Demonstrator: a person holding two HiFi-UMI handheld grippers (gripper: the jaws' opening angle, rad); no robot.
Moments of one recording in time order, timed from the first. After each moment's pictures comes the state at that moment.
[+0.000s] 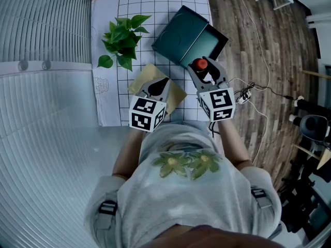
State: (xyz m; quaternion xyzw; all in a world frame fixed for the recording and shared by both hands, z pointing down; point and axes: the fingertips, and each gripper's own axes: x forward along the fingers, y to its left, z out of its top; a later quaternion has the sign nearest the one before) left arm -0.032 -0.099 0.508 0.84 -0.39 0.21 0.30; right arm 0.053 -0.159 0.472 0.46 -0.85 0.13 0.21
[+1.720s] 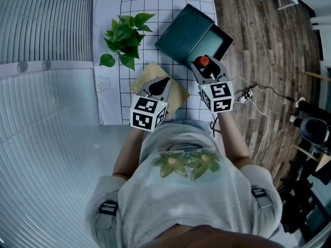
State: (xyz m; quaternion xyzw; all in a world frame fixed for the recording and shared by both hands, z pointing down) left arm -0.042 -0.105 0.520 0.83 -0.40 0.23 0.31; right arm 0.056 -0.177 0.524 0.46 -0.84 0.17 0.24
